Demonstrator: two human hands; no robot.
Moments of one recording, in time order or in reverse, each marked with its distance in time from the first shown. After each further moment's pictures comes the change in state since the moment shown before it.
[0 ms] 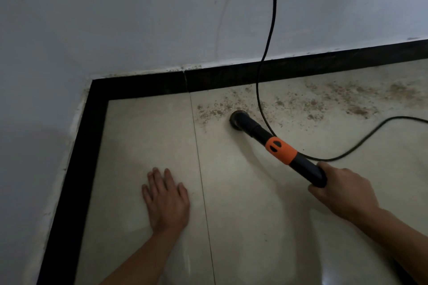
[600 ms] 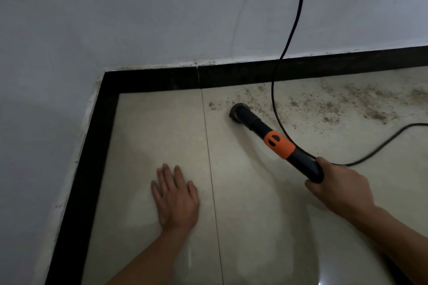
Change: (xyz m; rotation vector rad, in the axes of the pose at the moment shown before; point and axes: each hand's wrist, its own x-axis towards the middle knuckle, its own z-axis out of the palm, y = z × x) left_hand 0.000 0.000 -0.002 0.007 -0.007 -0.009; right_hand 0.021 -0.031 0.008 -0.022 0.034 -0.027
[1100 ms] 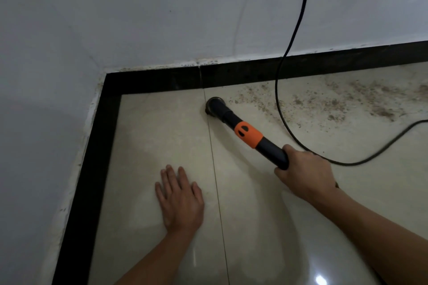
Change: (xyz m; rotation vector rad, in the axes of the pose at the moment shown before) left_hand 0.000 0.000 0.000 0.011 0.004 0.002; right_hand 0.022 -0.066 0.003 0.065 0.004 -0.113
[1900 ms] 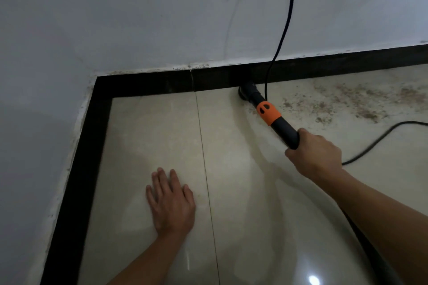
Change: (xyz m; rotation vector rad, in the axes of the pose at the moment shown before) left_hand 0.000 0.001 0.000 -0.008 0.008 0.016; right_hand 0.025 0.033 -0.023 0.037 0.069 0.214
